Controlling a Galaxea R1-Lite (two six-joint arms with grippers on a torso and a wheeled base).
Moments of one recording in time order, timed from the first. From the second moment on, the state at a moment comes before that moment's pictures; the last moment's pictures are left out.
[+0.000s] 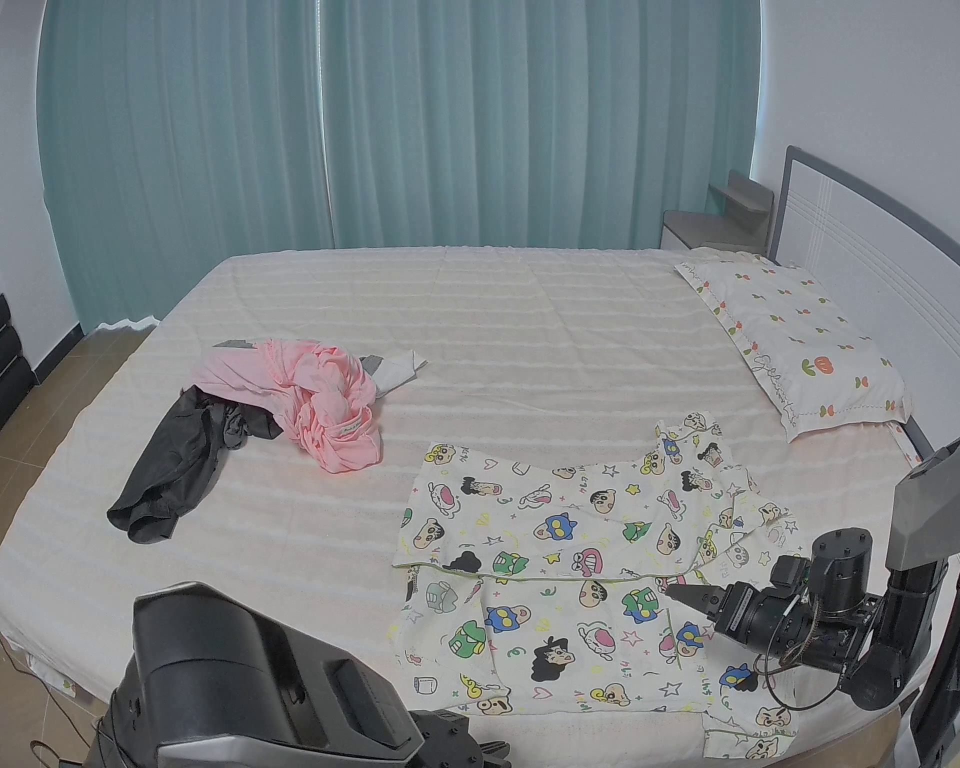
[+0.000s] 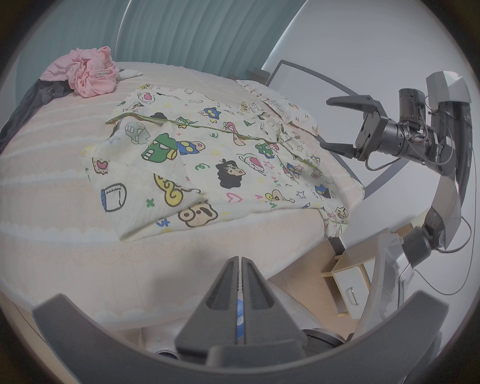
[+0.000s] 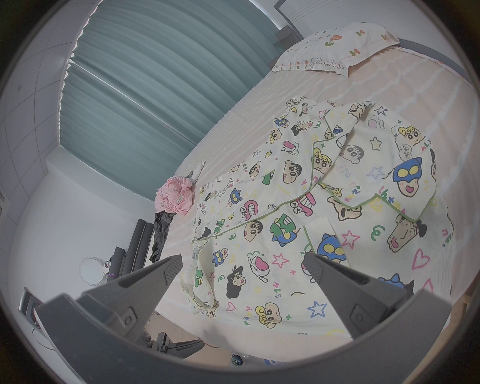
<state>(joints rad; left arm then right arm) -1.05 2.42 -0.27 -1.42 0.16 -0.66 0.36 2.10 -0.02 -1.55 0.15 0.80</state>
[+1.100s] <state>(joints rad) -0.68 2.44 -0.45 -1.40 0.16 -0.61 0.36 2.11 -0.02 -1.55 0.15 0.79</state>
